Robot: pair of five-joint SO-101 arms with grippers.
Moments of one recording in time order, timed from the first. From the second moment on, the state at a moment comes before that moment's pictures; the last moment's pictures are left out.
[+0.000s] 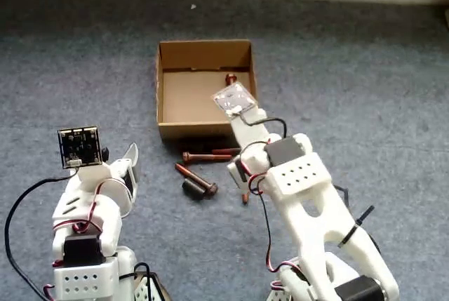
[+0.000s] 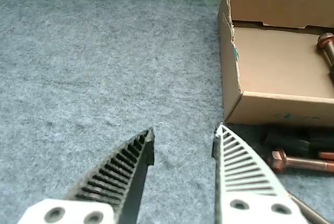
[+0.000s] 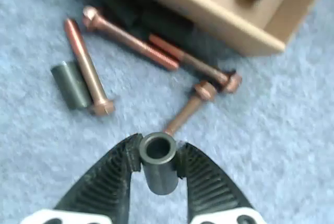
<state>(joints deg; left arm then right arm) -12.0 -95.3 84.3 54.6 8.3 -26.7 -28.3 40.9 67.7 13.1</state>
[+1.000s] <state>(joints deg) -12.0 -95.3 84.4 54.6 8.3 -13.7 -18.3 50.9 60.8 17.3</state>
